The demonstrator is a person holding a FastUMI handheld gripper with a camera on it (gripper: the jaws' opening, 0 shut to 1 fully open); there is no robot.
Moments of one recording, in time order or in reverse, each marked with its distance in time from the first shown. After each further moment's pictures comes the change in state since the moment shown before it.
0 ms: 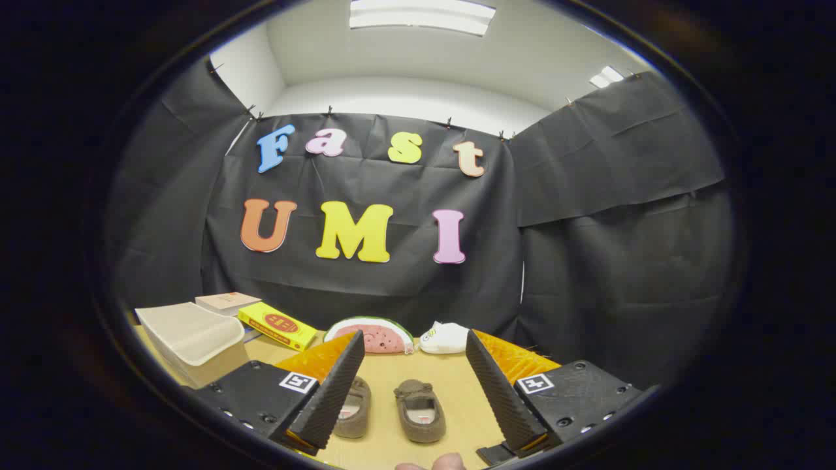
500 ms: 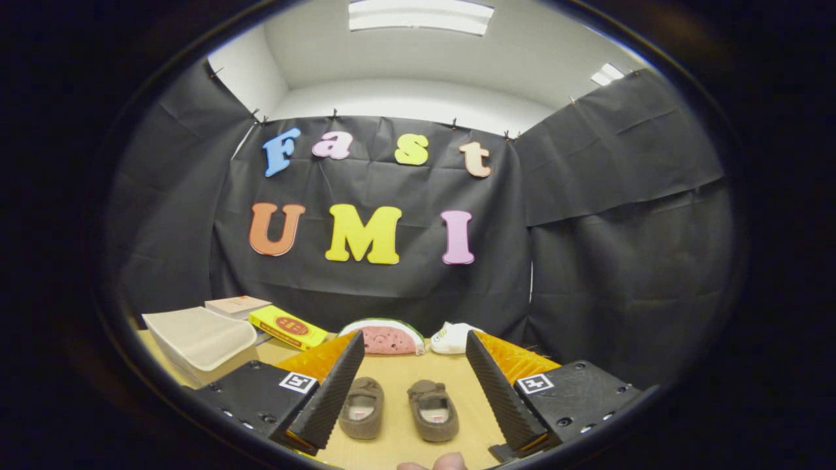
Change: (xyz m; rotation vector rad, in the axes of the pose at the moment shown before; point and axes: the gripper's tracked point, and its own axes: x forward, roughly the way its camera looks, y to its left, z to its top) arm -0.004 0.022 0.000 0.013 0.002 0.045
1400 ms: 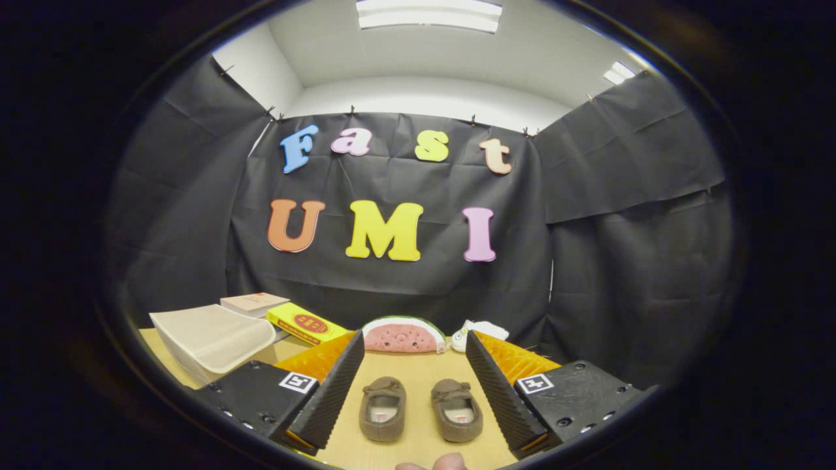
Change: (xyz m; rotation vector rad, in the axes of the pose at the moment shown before) arm 0.010 0.040 -0.008 -0.011 0.023 0.081
